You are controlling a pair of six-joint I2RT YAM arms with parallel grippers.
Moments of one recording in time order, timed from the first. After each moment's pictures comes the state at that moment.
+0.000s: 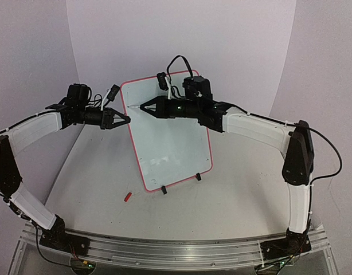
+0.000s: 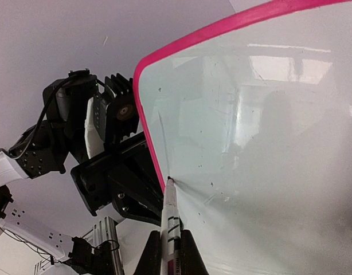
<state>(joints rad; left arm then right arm) -0.28 1.49 1.25 -0.31 0.92 0.05 0.82 2.07 1.91 0.03 -0.44 0.49</state>
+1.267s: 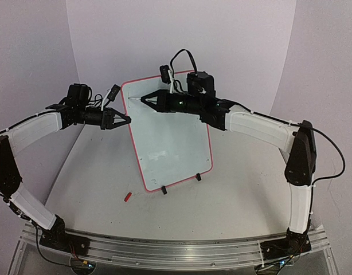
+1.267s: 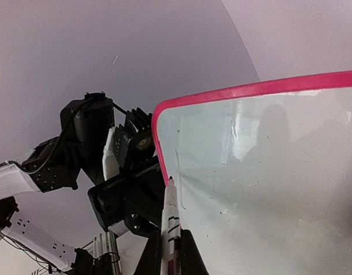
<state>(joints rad) -0.29 1.49 1.25 -0.31 0.94 0.06 0.83 2.04 1.91 0.07 -0.41 0.49</state>
